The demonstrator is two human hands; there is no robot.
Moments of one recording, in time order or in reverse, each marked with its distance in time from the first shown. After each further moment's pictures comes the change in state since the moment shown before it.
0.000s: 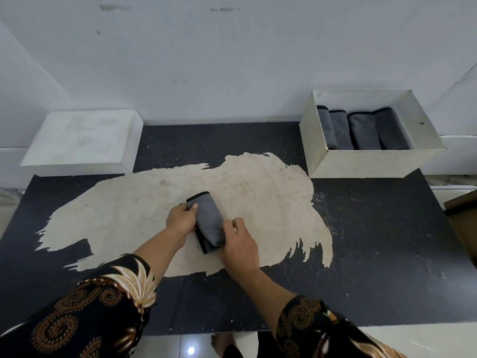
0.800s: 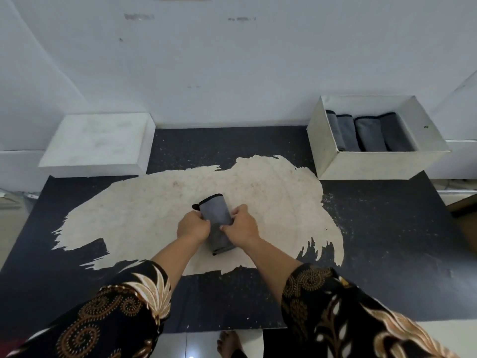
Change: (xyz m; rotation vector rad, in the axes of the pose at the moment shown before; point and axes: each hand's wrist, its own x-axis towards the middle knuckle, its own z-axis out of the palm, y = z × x) left_hand -0.013 -0.012 -0.014 0.555 0.024 0.109; right_hand 0.055 -0.029 -0.009 0.370 -0.288 0.470
